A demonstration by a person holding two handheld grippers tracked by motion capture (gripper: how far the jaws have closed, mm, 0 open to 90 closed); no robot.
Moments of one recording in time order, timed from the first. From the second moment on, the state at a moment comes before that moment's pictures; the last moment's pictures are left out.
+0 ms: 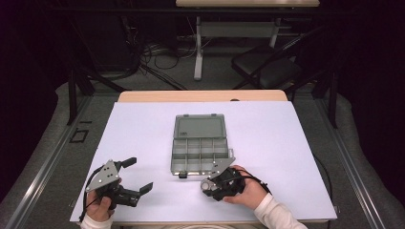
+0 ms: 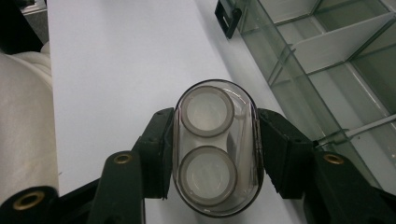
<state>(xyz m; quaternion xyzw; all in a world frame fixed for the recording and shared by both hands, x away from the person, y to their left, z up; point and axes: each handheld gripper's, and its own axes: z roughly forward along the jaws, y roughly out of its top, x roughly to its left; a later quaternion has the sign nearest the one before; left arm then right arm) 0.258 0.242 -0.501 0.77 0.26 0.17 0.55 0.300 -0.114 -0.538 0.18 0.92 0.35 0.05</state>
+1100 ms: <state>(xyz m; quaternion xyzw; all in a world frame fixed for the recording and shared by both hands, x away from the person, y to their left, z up) 0.259 0.242 -0.501 0.77 0.26 0.17 0.55 0.301 -0.127 -0.517 0.21 0.88 0.41 0.08</state>
